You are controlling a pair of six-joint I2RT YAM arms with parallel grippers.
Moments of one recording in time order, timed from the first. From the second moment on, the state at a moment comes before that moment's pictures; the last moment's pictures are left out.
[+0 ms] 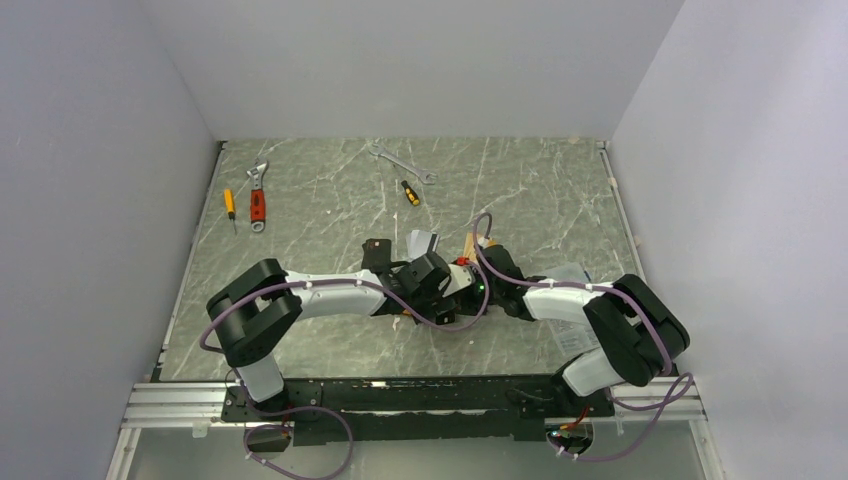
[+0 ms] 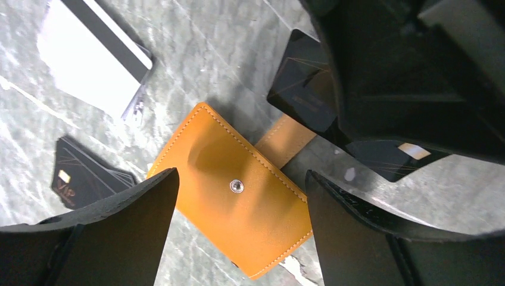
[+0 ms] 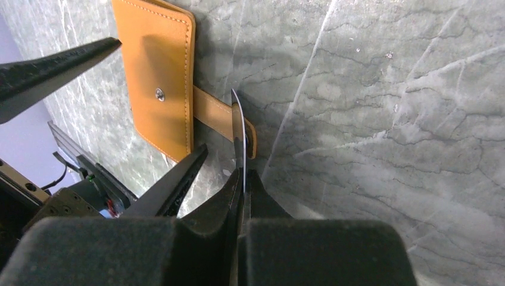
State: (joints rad) left arm -1.03 1.72 0.99 -0.20 -0.22 0.23; right arm 0.61 1.47 0.49 0.11 -0.30 0.87
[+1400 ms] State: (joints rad) left arm -0.73 1.53 0.91 -0.30 -0.18 0.31; right arm 0.60 1.47 0.47 0.16 -0.31 0.88
